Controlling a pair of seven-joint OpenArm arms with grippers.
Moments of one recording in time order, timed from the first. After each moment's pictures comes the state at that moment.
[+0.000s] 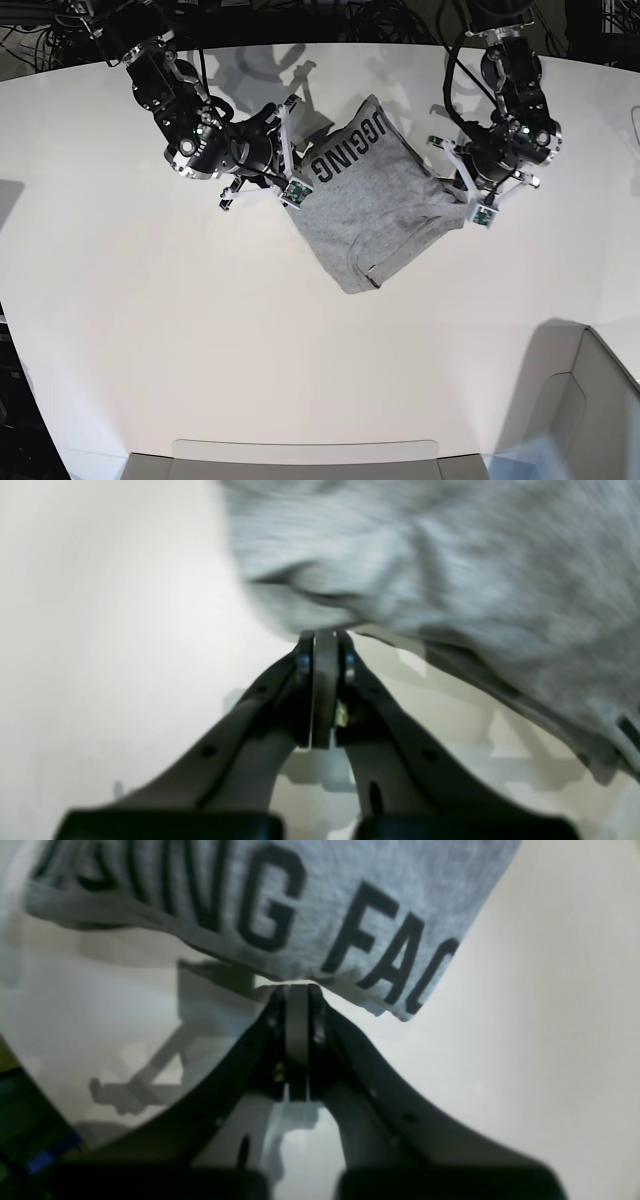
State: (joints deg) left arm 5.6 -3.2 -20.4 100.2 -7.4 -35.2 63.6; right arm 1.5 18.2 -28.1 106.2 20.3 24.8 -65.0
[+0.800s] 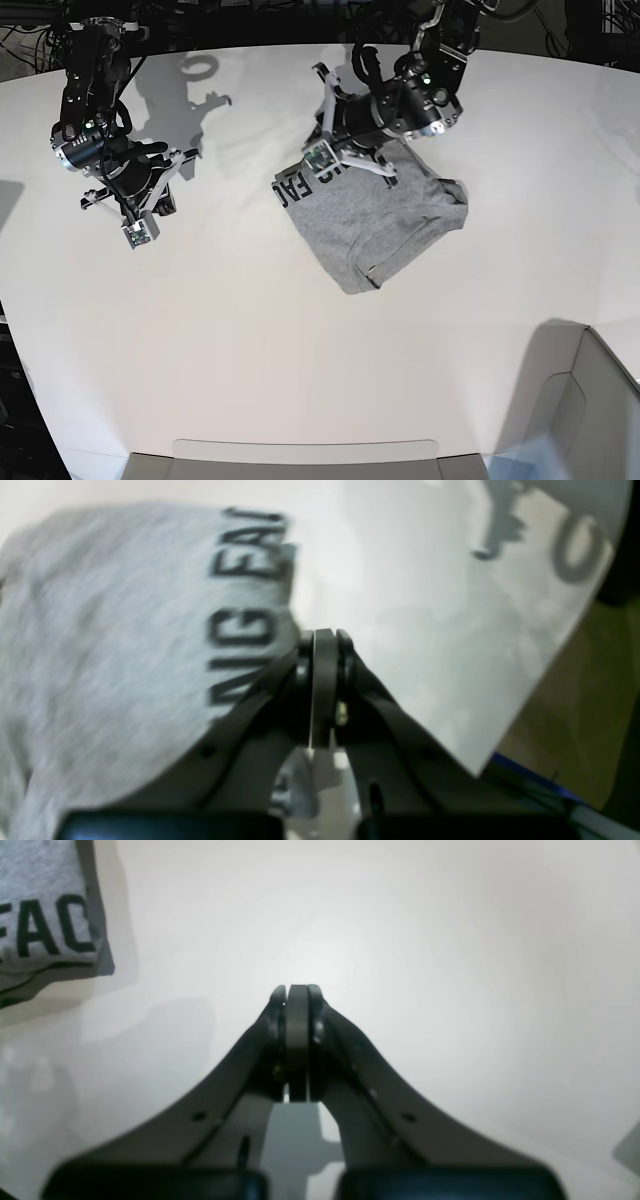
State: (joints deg) left arm 11.0 -5.4 22.6 115.8 -7.6 -35.4 63.6; right arm -7.1 15.2 9.6 111.8 19.9 24.8 -65.3
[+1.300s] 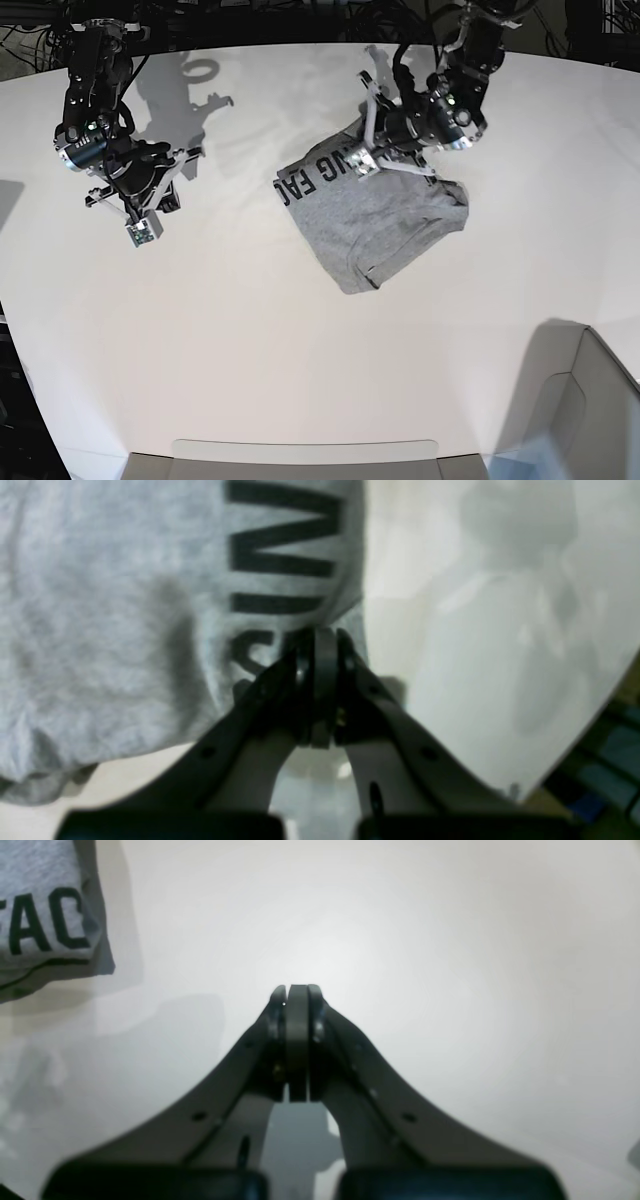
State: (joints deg) left arm 9.5 -11.1 13.1 105.3 -8.4 -35.6 63.0; right arm -7.1 15.1 9.4 110.9 20.2 24.9 -65.3
